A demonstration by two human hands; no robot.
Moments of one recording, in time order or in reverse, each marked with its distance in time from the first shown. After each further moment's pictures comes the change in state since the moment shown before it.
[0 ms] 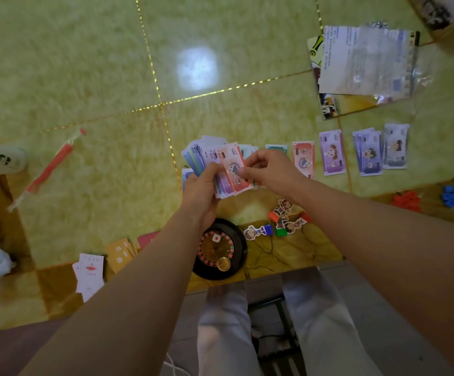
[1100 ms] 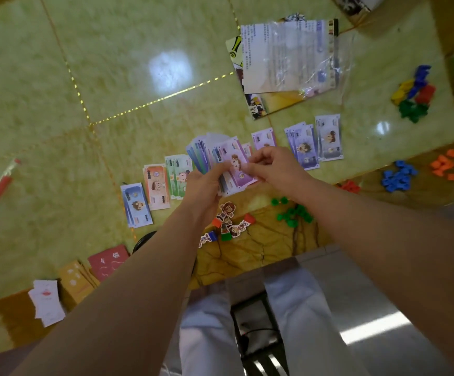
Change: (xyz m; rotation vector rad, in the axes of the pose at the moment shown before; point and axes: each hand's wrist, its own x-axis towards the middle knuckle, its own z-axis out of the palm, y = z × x) left_hand -0.009 -0.041 0.118 0.160 -0.085 -0.022; right_hand -0.025 0.053 -0.117 0.106 0.112 0.036
